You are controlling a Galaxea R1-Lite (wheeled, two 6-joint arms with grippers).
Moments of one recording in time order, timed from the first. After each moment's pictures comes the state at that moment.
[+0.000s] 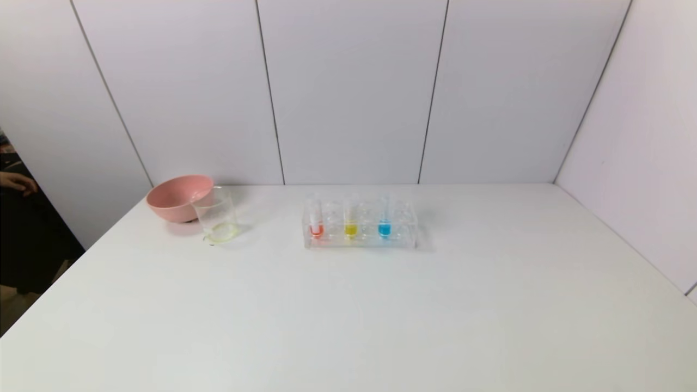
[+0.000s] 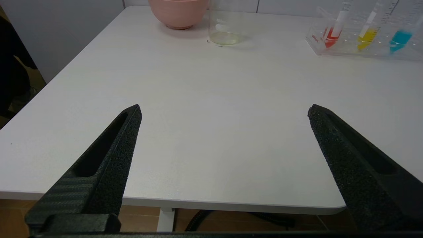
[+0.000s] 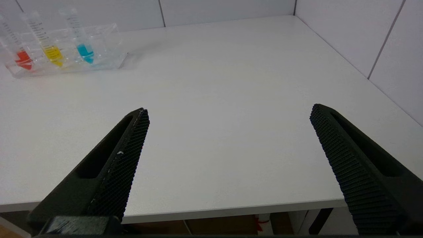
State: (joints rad) left arm -0.01 0.00 0.00 -0.01 0.03 -0.09; right arm 0.00 0.00 0.00 0.00 -0.04 0.09
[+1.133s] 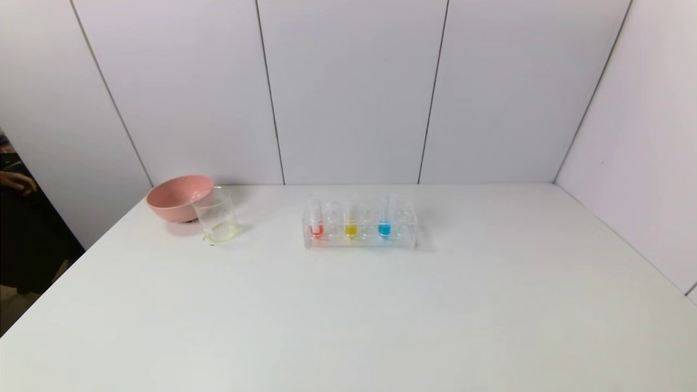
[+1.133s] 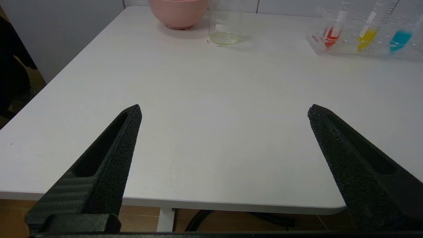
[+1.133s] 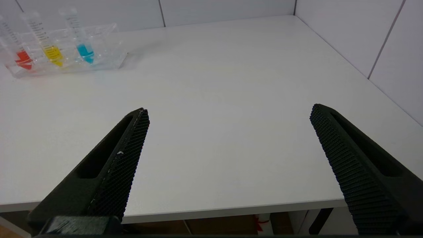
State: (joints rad) left arm -0.01 0.00 0.00 -0.01 0.03 -0.09; right arm 0.00 0.00 0.00 0.00 -0.04 0.09
